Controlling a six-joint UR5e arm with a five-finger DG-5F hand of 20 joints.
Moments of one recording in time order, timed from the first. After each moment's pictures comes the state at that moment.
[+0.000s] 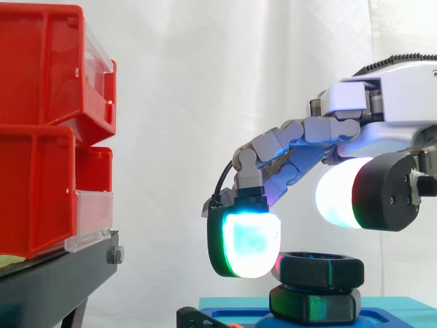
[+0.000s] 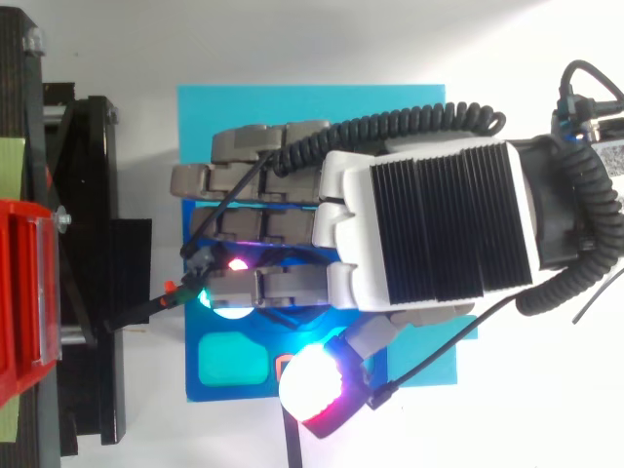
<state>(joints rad) 0.09 -2.20 -1.22 -2.90 -1.68 -1.52</state>
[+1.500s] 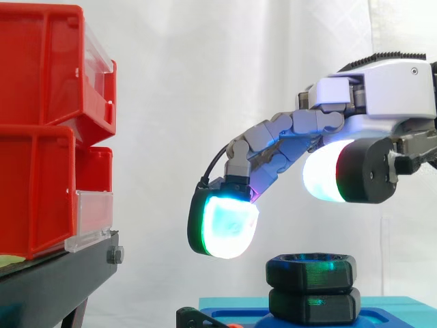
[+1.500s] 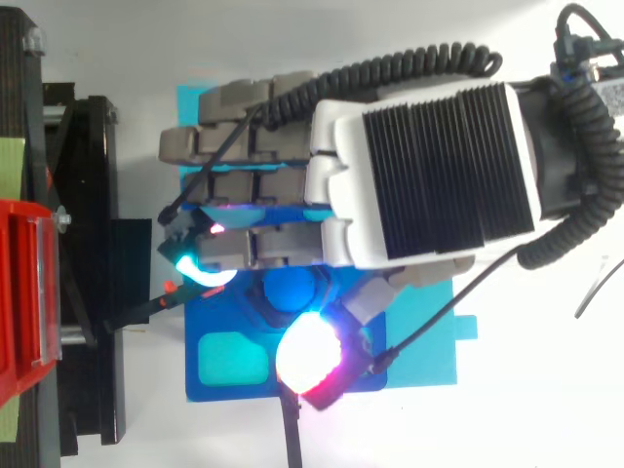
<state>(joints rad) 0.05 -2.22 -1.15 -2.94 -1.77 -1.55</state>
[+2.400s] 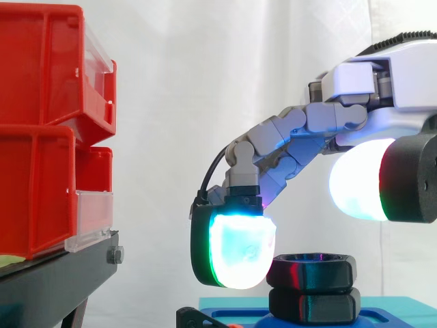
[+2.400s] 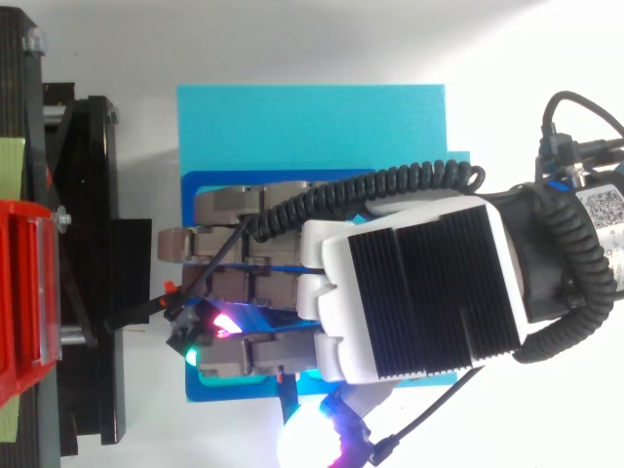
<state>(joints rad) 0.12 -2.22 -1.15 -2.97 -1.73 -1.56</state>
